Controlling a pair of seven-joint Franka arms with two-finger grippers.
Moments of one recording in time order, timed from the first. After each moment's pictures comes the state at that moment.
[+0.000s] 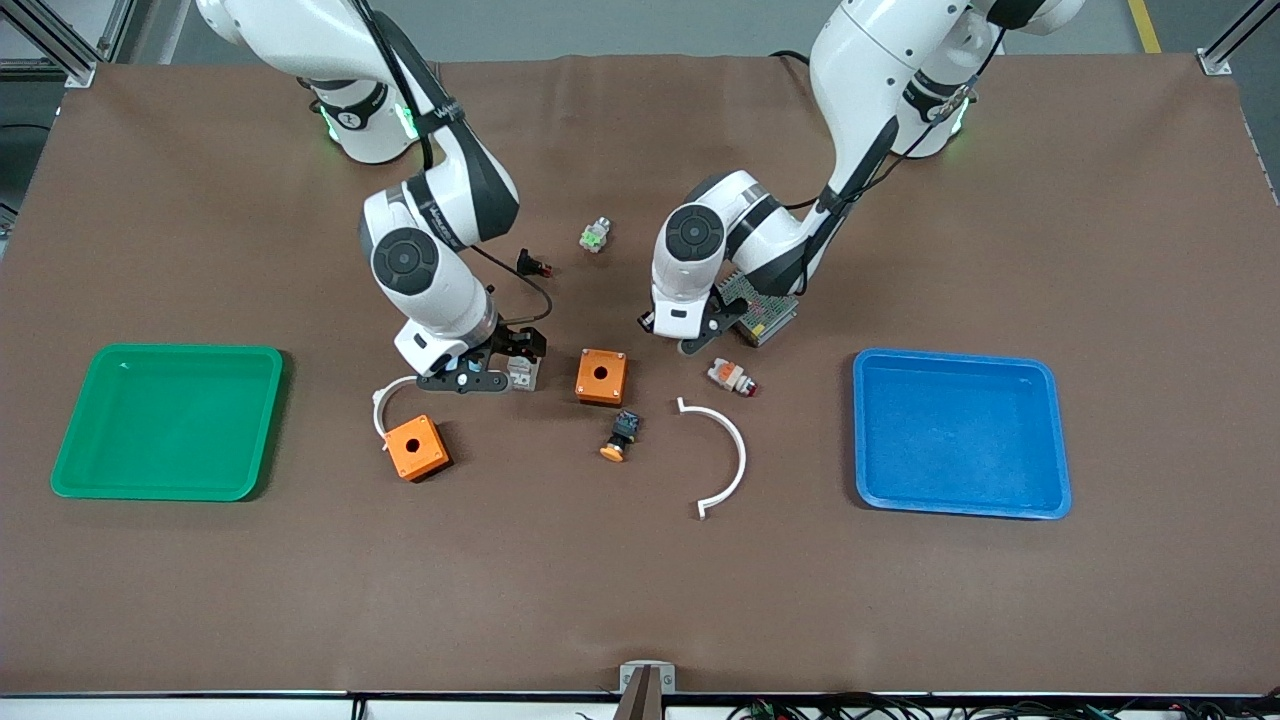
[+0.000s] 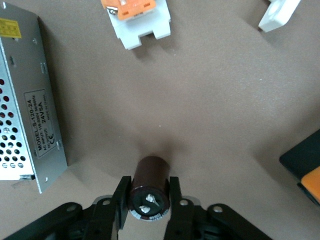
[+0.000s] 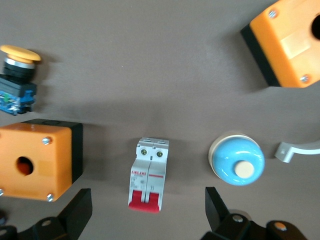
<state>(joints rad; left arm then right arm) -0.58 0.62 -0.27 -1.85 0.02 2.41 -1.50 0.59 0.39 -0.07 -1.98 0.17 2.35 0.45</state>
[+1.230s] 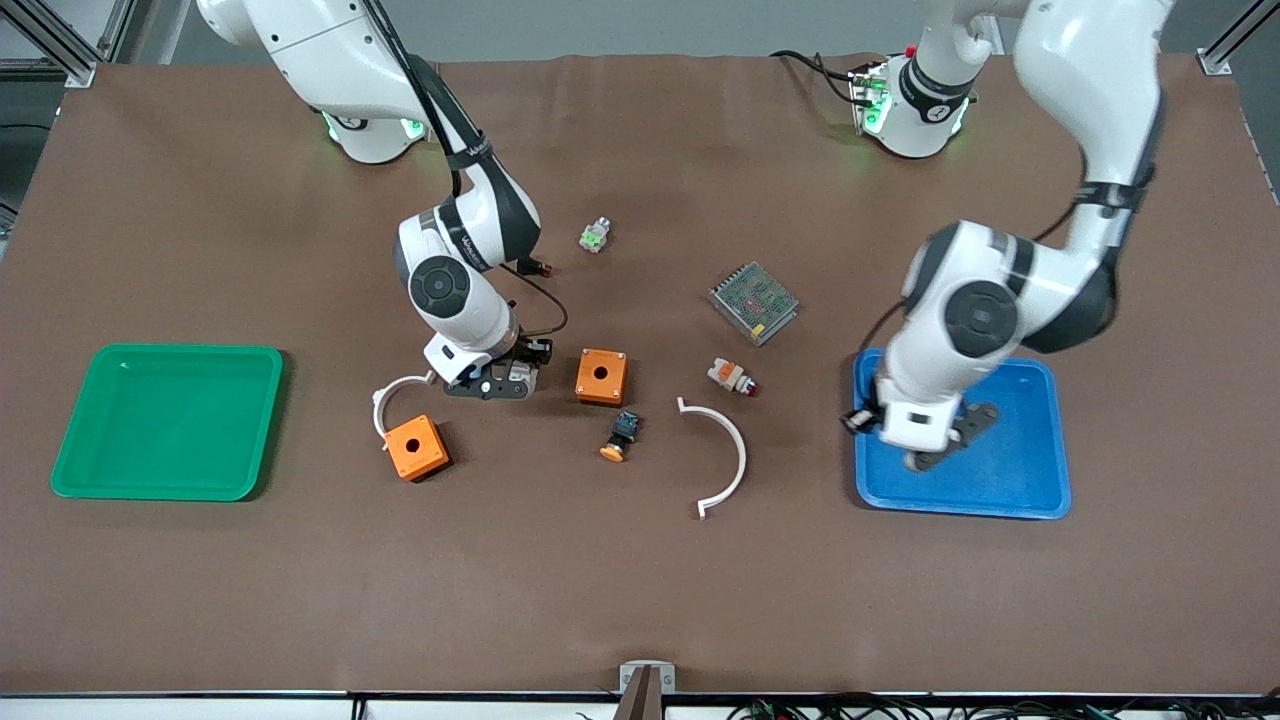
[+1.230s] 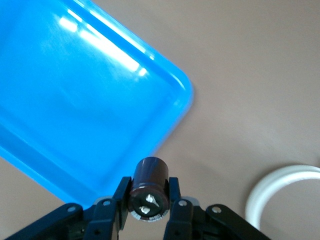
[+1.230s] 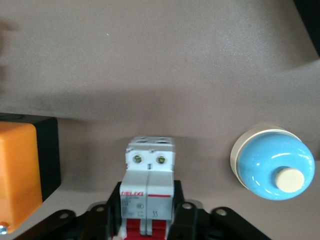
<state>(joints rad) -0.06 0.45 -0.23 -1.72 0.14 2.15 -0.88 0.61 0.48 -0.08 -1.98 0.21 2.41 0.45</state>
